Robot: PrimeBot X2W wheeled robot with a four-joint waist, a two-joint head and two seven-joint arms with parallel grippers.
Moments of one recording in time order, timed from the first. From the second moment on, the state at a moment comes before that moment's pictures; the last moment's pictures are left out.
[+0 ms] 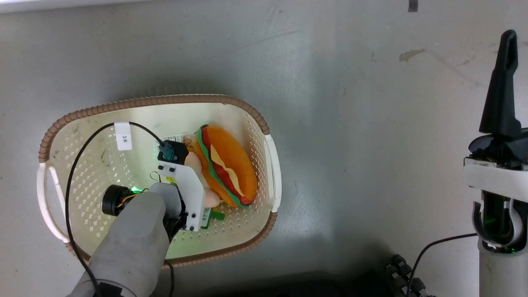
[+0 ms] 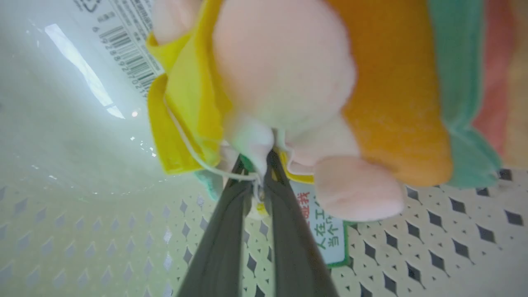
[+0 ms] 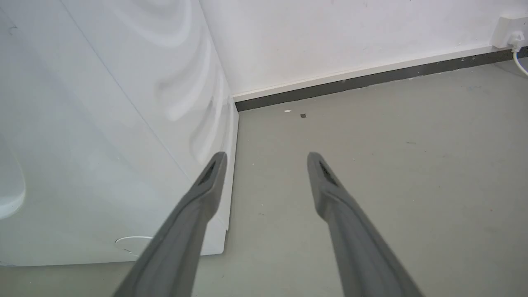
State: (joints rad) left arm -0.85 0.12 -0.45 1.26 -0.37 -0.12 0.25; right arm -0.40 -0.05 -0.08 -0.18 0.34 0.13 -0.25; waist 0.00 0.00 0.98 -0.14
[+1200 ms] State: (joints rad) left arm -0.57 0.15 -0.89 1.08 -0.64 -0.13 -0.18; right arm -0.09 -0.05 -0.14 0.03 0.25 0.13 -0.26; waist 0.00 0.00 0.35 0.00
